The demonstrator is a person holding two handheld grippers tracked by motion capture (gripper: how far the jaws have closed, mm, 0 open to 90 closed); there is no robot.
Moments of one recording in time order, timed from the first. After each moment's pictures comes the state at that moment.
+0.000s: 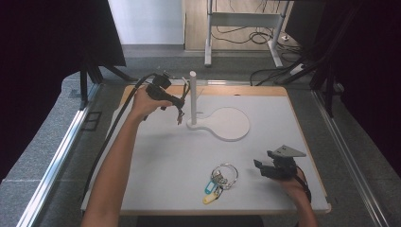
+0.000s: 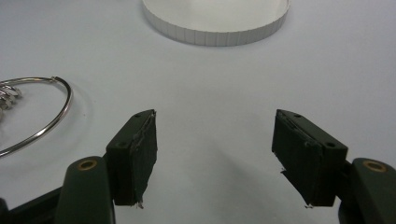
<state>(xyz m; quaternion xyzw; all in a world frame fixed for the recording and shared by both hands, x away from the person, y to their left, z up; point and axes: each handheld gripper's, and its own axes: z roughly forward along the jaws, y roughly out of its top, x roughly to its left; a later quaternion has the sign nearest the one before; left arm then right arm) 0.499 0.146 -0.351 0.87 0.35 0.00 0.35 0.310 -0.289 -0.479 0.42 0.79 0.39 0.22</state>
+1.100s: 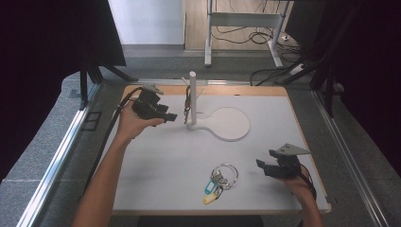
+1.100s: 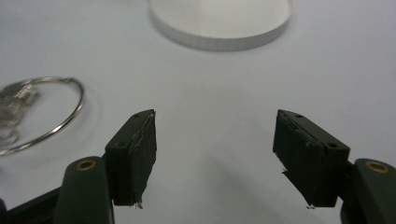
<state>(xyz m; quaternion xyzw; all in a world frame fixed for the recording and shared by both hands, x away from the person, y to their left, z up) 0.405 0.165 -0.338 0.86 0.35 0.08 0.36 0.310 -0.297 -0.468 0.40 0.81 0.39 0.20</state>
